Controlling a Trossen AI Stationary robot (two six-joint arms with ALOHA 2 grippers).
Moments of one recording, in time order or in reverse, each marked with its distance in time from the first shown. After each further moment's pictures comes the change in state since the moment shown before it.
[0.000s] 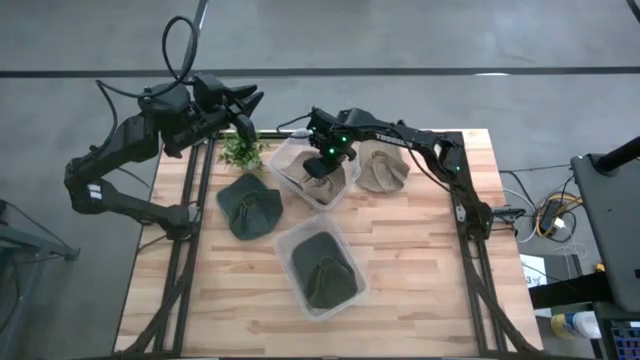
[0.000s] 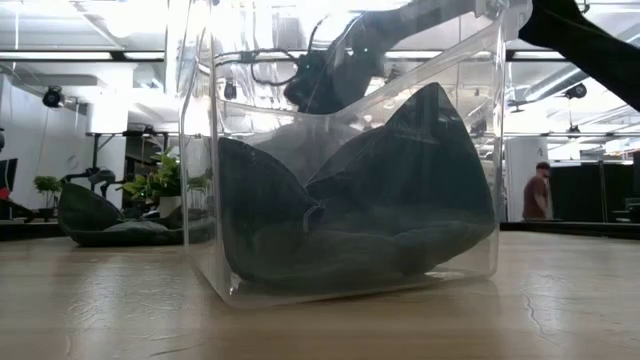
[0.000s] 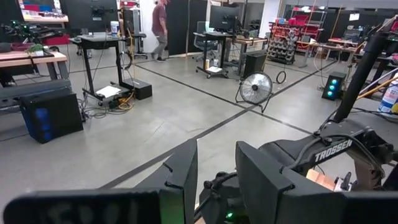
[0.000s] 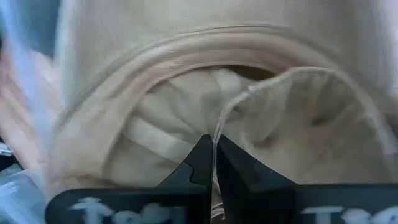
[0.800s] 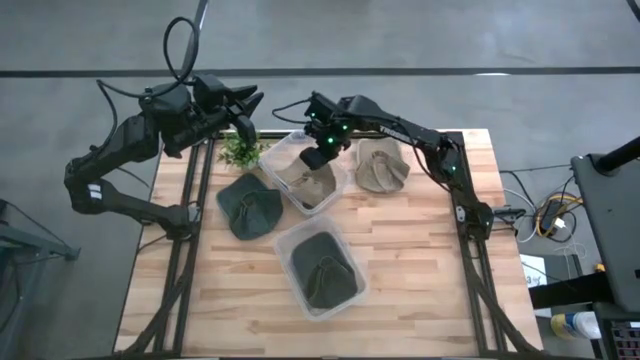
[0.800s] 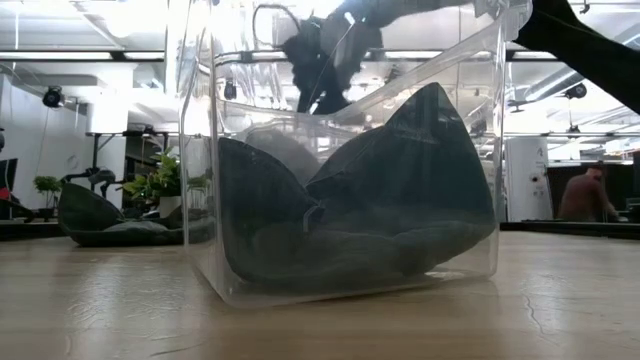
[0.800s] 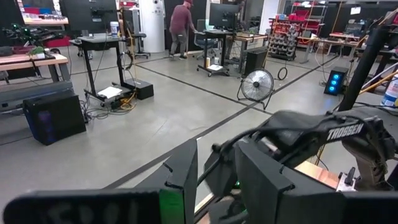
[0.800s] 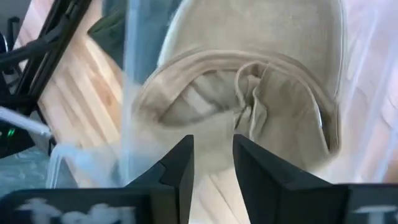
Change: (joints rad) left arm 0.000 0.000 0.000 -0.009 0.000 0.021; right arm 0.002 0.019 0.279 -0.155 -0.033 -0.077
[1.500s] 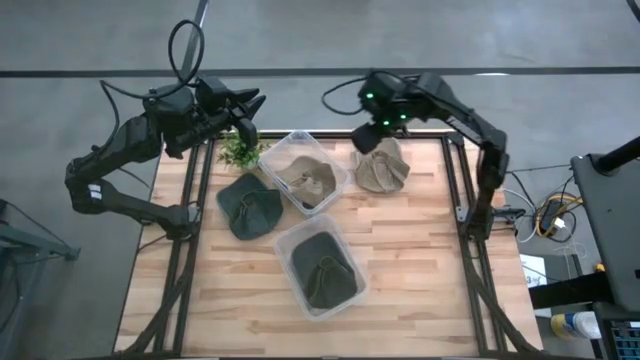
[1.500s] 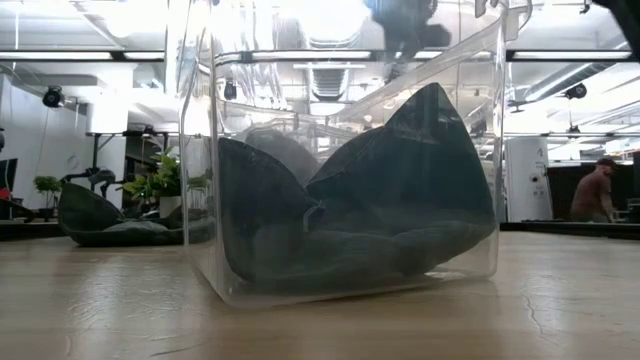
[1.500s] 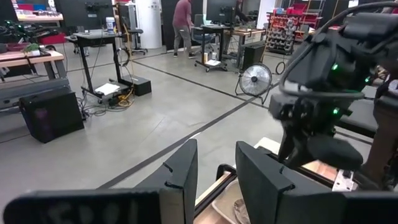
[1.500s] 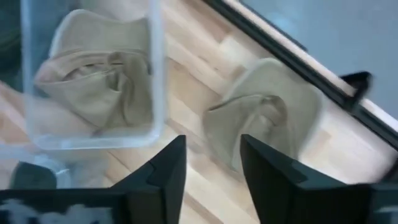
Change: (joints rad) left arm 0.000 0.001 -0.014 -0.008 0.014 0.000; right arm -0.011 -0.407 -0.091 -0.320 0.515 0.042
